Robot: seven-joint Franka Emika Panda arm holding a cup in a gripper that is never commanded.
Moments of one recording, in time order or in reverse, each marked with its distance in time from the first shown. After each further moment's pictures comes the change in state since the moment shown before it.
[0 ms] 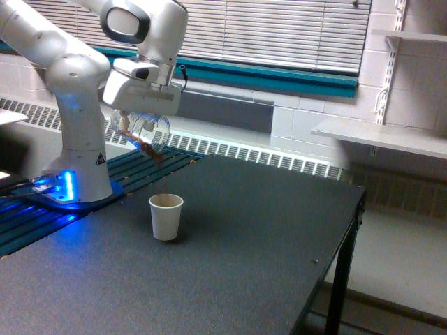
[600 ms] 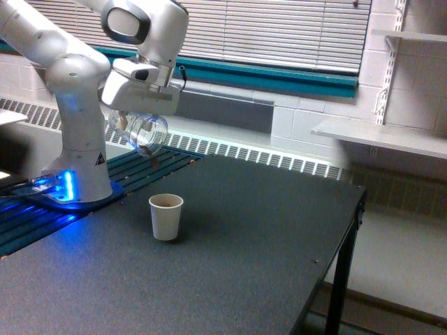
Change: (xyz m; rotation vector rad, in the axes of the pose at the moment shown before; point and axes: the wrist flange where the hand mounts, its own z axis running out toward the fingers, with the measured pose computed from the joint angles) arm -0.001 0.002 0.001 -0.025 -0.027 -0.007
